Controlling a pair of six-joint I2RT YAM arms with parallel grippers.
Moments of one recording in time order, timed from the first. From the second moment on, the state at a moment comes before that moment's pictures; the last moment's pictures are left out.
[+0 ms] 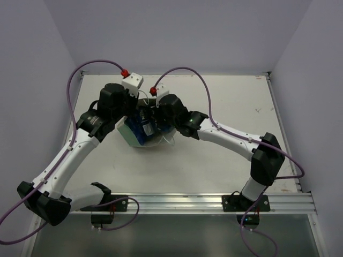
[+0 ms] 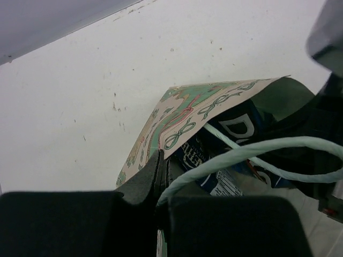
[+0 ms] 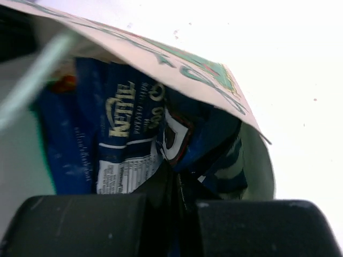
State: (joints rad) left arm -0.49 1.16 1.26 -0.56 -0.12 0.05; right arm 0.93 1.71 1.42 -0.22 0.23 0.23
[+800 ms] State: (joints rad) left arm -0.48 1.25 1.34 -0.60 -0.30 0.00; right arm 0.67 1.19 1.56 -0.37 0.02 0.17
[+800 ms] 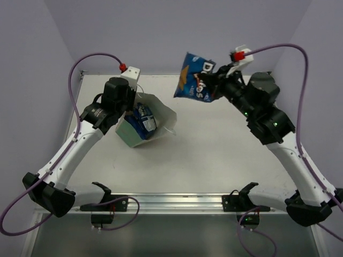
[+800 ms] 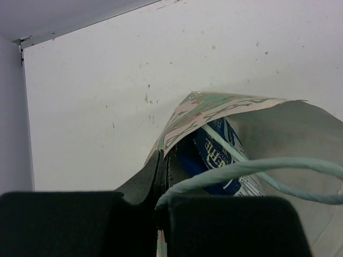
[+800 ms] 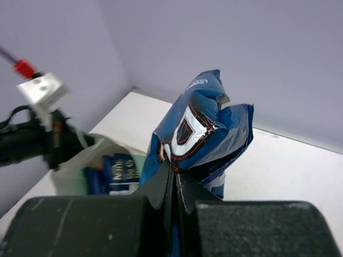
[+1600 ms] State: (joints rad) left arm -0.48 1.28 1.36 -0.62 -0.26 0.10; right arm 0.17 1.72 1.29 -0.13 -0.28 0.36
